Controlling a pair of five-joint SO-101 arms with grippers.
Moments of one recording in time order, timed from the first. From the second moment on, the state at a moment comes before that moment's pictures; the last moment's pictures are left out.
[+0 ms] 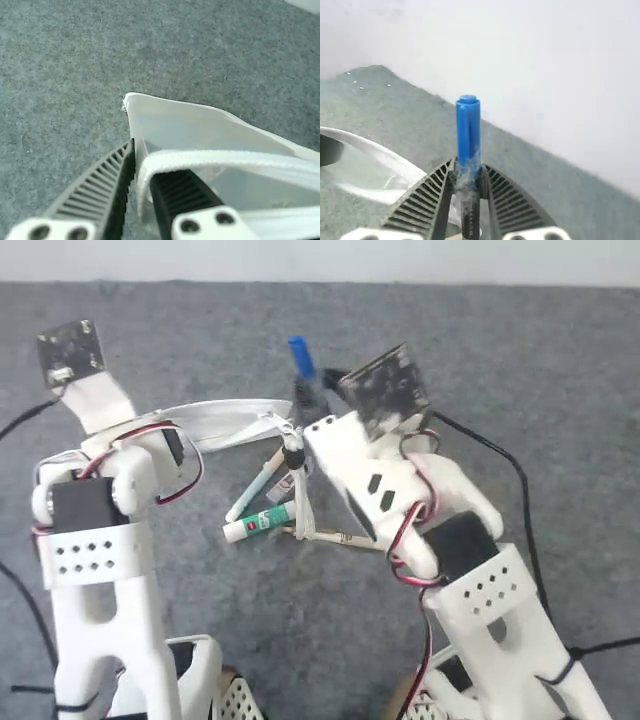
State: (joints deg) left arm -13.8 -37.6 25.5 75.6 18.0; right arm -35.3 -43.3 30.3 33.3 8.9
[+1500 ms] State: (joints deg) left arm -13.8 -37.6 25.5 75.6 18.0; right arm -46.2 -38.0 42.5 -2.3 0.5
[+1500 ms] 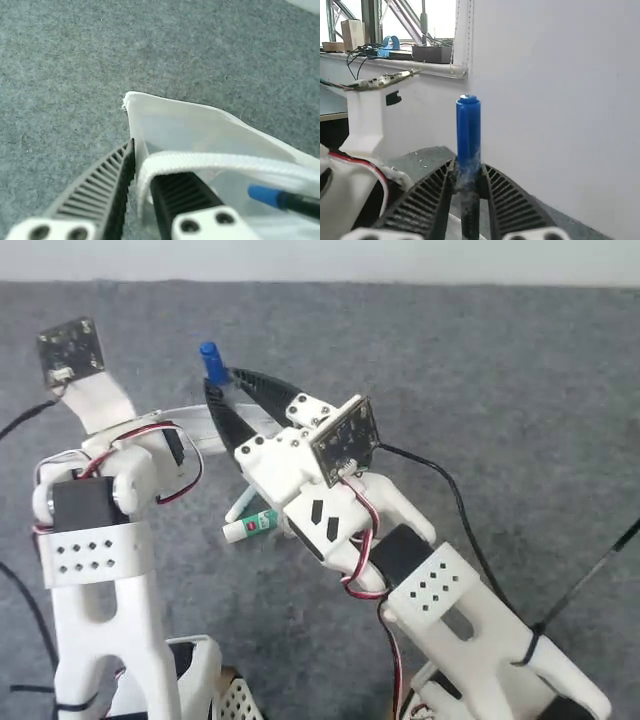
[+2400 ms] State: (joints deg) left arm -13.8 -37.6 25.5 75.6 18.0; right arm -46.2 -38.0 42.4 13.2 5.1
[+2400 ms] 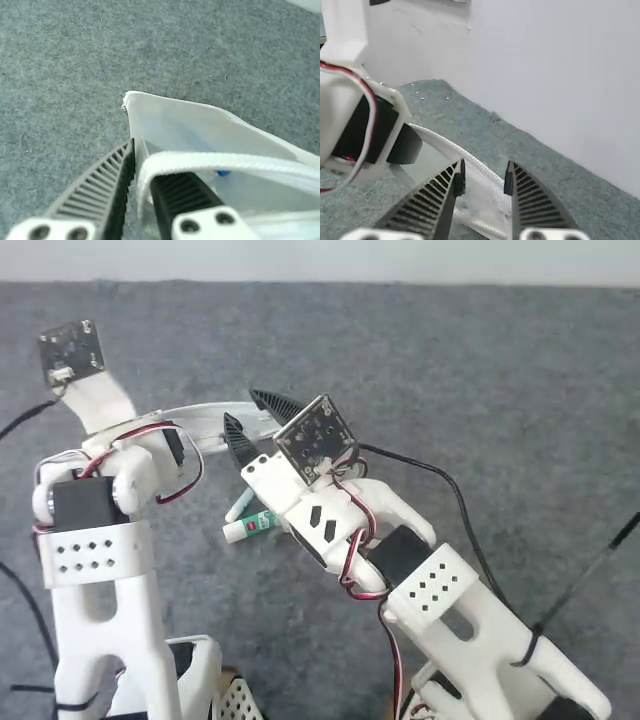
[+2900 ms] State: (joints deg) left arm -13.8 -37.5 25.5 74.9 18.0; right arm -50.1 -38.0 25.4 39.5 5.1
